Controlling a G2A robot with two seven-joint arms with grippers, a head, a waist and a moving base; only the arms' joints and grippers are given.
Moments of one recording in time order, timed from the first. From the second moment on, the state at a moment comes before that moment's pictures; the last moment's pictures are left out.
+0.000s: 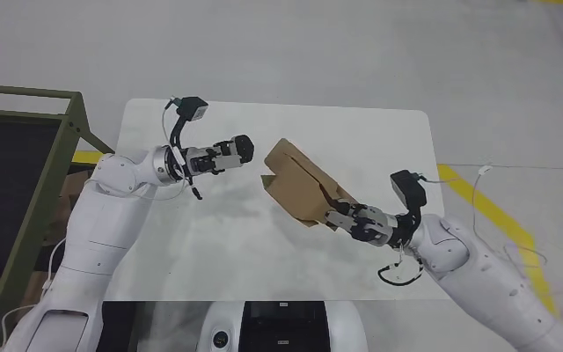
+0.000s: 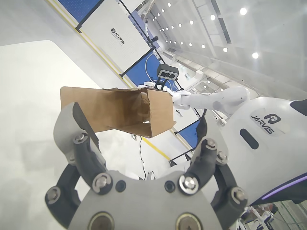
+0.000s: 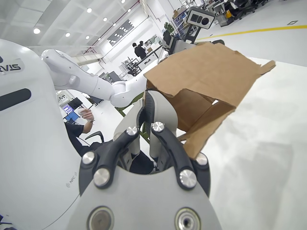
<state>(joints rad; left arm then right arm) 1.07 -0.99 -1.32 -1.49 -0.50 -0.64 -1.18 -1.15 -0.79 0.82 -1.71 -0.11 -1.01 0.14</state>
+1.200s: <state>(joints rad) 1.02 -0.85 -1.12 -1.55 -0.47 -0.78 -1.04 -1.09 -0.84 0.78 -1.70 0.06 -1.01 0.31</state>
